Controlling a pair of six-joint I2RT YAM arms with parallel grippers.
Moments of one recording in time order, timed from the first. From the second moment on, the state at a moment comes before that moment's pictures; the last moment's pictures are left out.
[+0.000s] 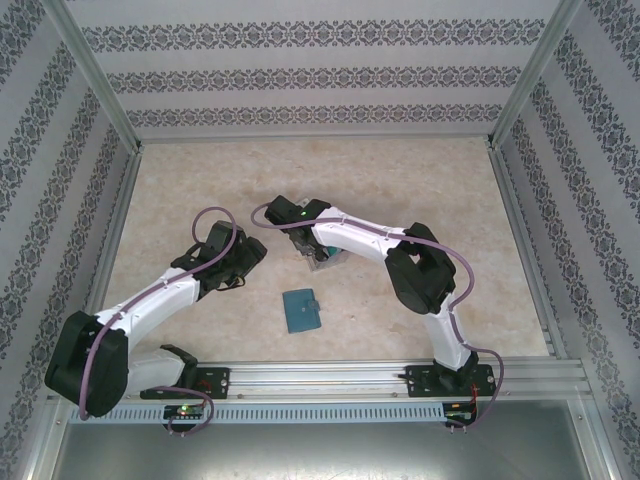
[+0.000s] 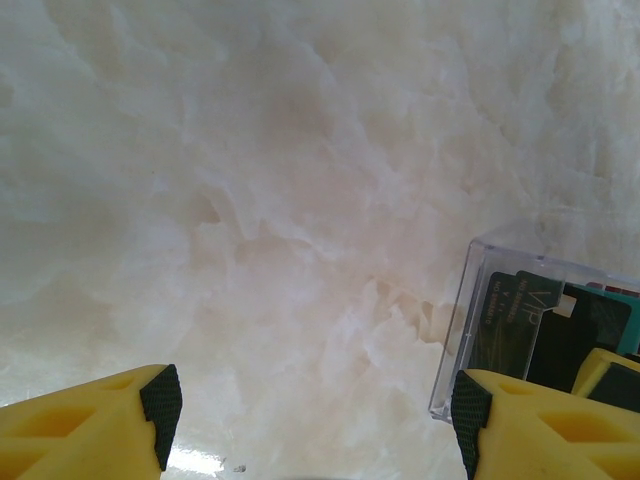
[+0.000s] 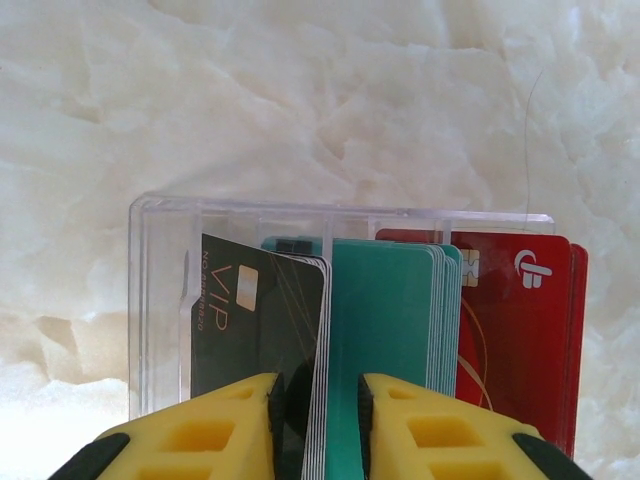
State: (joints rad) left arm -0.40 1.22 0.64 -0.34 0.01 -1.16; right arm 0.86 2.11 1.69 -0.94 0.48 0.39
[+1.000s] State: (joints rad) left arm -0.40 1.25 0.64 -0.34 0.03 -1.16; right arm 0.86 2.07 1.68 -0.93 0.44 0.39
